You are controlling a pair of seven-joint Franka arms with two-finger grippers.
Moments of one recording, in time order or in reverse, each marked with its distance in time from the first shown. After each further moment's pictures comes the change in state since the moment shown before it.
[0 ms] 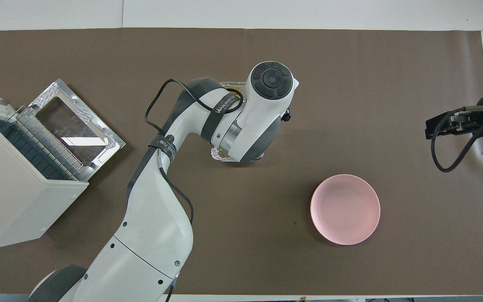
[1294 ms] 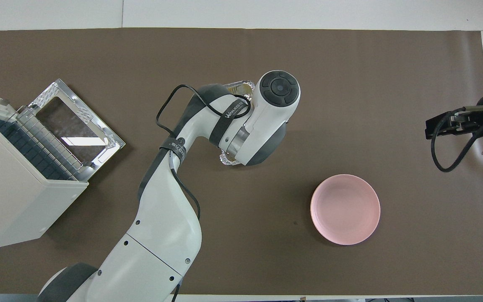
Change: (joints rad) left arm -0.024 0.029 0.025 0.001 0.001 -0.019 -0.112; right arm 0.000 0.000 0.000 0.000 0.000 0.000 0.000
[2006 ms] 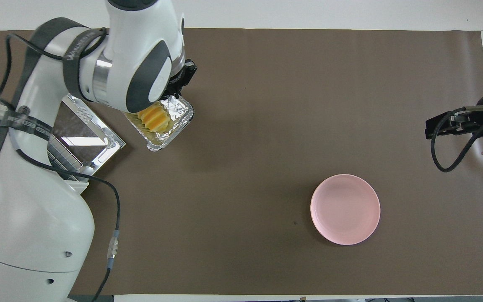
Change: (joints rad) left arm 0.267 -0.209 0.091 0.018 -0.026 -0.293 -0.126; right arm 0.000 0.000 0.000 0.000 0.000 0.000 0.000
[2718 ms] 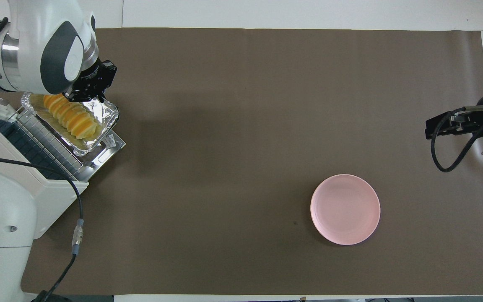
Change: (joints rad) left arm 0.107 -0.049 0.110 -0.142 0.060 -0.051 0.151; right arm 0.000 0.000 0.000 0.000 0.000 0.000 0.000
